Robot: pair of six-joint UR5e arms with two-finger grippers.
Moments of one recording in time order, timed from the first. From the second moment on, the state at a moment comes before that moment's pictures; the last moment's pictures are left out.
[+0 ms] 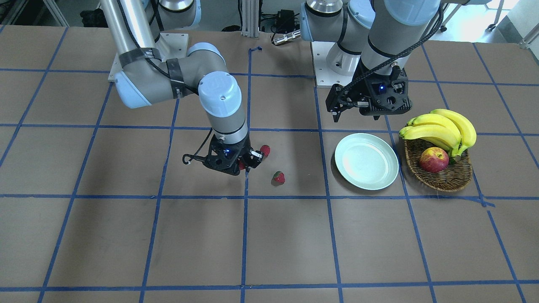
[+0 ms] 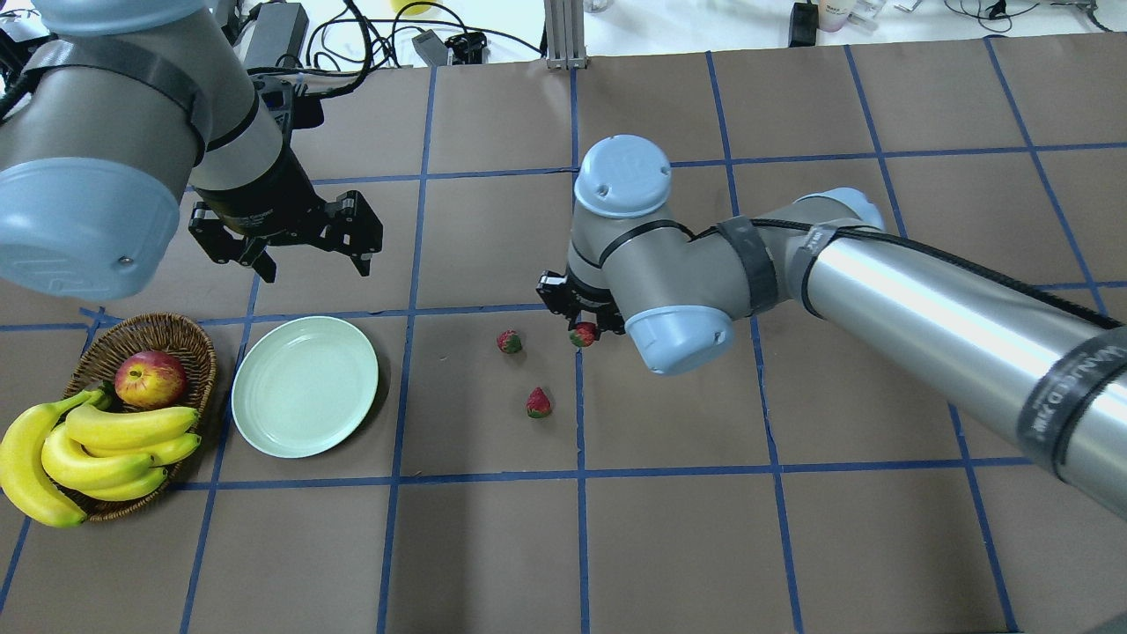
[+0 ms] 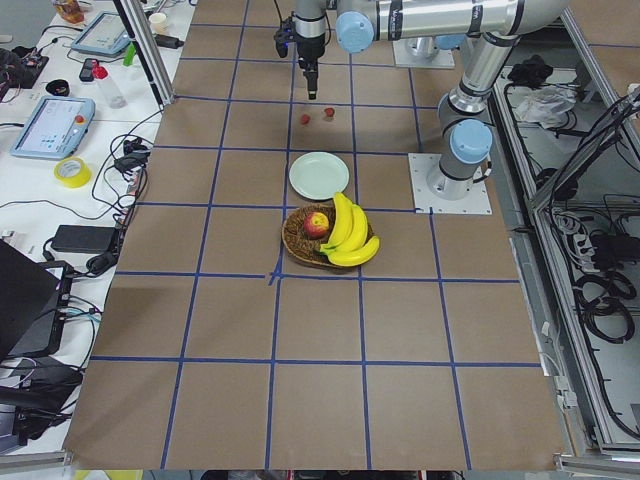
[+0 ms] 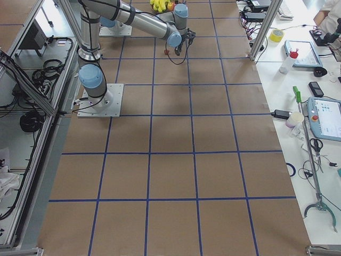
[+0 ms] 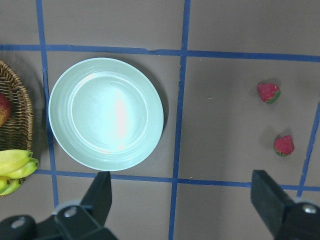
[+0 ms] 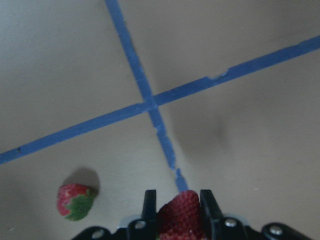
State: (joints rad) left arm -1.59 -1.54 -1.73 -1.46 1.61 -0.08; right arm 1.96 -1.17 1.82 -2.28 -1.45 0.75
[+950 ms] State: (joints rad) left arm -1.59 -1.57 -1.74 -1.46 1.61 -0.10; right arm 2.00 -1.09 1.78 -2.34 -1.41 0.82
